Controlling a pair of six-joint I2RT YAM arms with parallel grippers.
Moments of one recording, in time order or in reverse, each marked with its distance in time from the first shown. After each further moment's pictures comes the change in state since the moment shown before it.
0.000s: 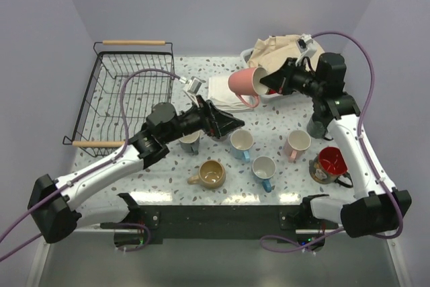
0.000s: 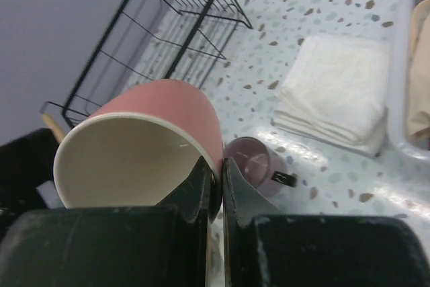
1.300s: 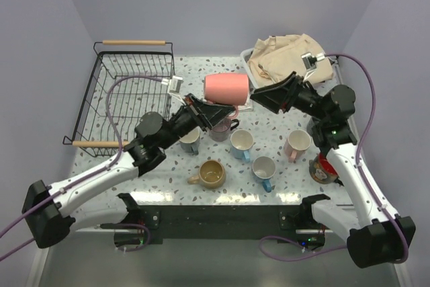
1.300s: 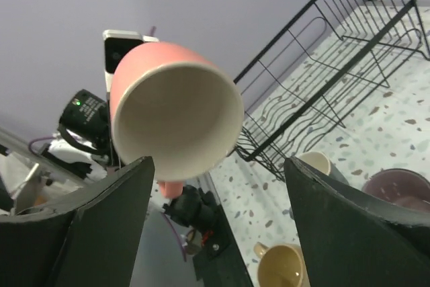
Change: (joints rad) left arm -0.060 -0.038 -0.043 0.238 -0.204 -0.145; right arm 0.032 -0.230 -0.365 0.689 -0.288 0.540
